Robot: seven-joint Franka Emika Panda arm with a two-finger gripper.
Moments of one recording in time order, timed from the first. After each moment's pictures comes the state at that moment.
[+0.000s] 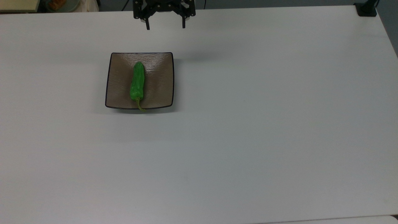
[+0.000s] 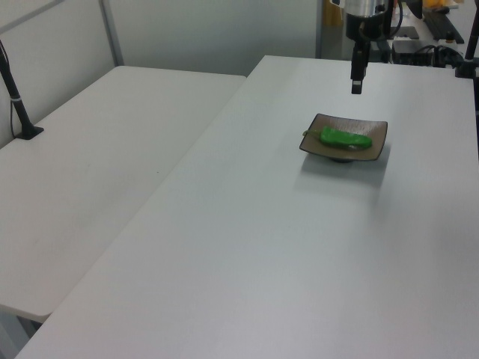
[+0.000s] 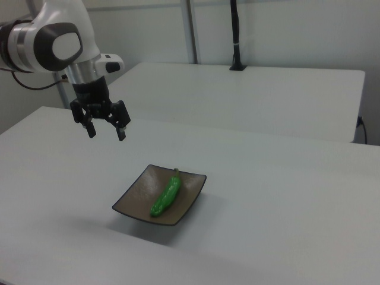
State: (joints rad) arm -0.02 -0.02 0.13 -1.79 -0.04 1.77 -0.06
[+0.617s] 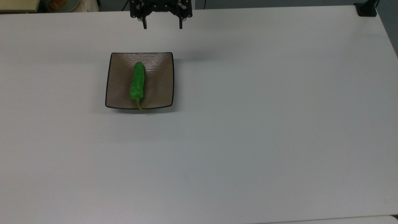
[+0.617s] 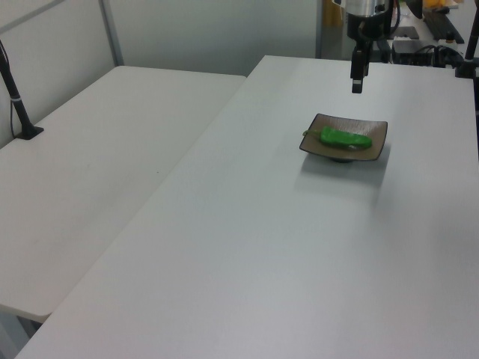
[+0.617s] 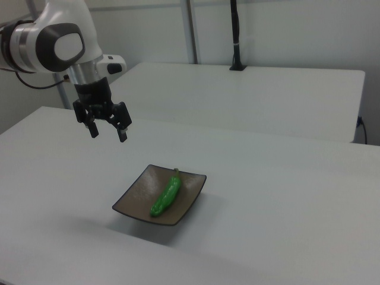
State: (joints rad) arm -0.02 -0.02 0.13 -1.79 -0.04 1.77 -0.01
